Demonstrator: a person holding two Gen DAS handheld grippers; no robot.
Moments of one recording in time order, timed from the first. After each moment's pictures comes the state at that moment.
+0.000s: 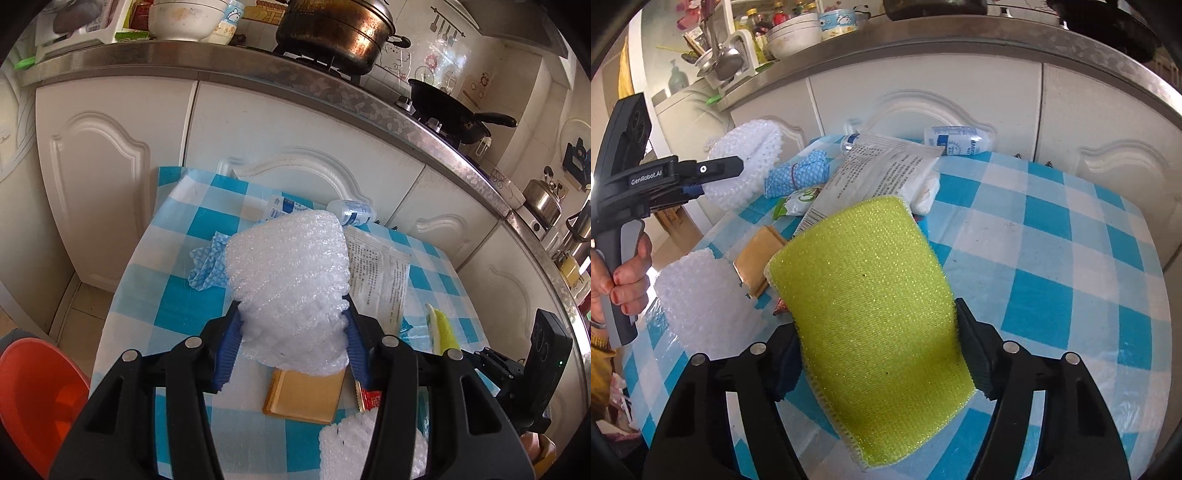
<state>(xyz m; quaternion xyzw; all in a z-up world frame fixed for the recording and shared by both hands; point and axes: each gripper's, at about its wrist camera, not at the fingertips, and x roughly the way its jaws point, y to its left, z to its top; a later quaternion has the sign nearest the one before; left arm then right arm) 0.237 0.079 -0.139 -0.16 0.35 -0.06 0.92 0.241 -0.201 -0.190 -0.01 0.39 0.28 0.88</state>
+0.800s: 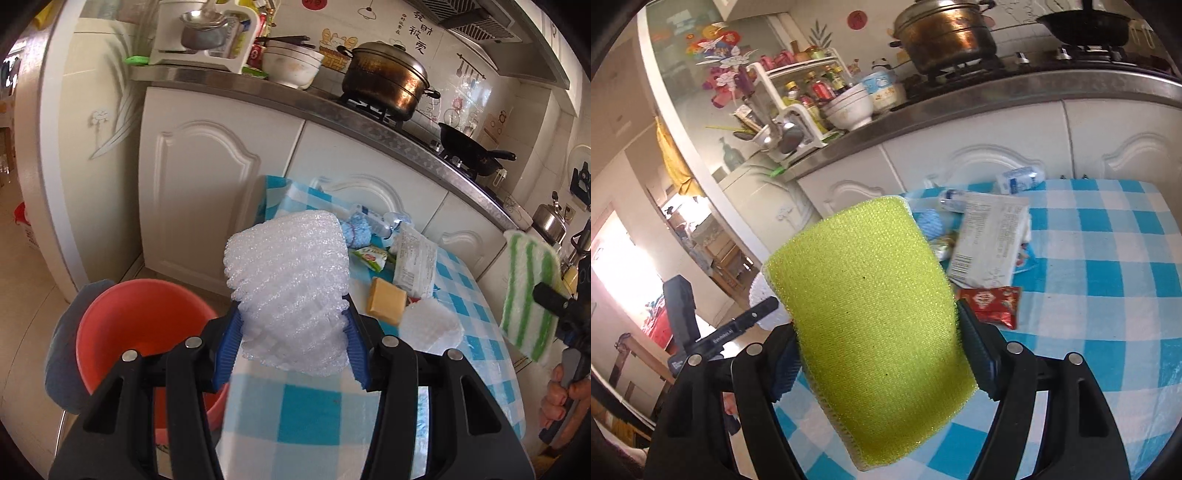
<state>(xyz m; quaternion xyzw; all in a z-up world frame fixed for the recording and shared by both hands) 0.069 0.184 -0.133 -0.17 0.31 0.02 0.93 0.142 -0.138 -0.082 0.12 0.35 0.38 0.85</state>
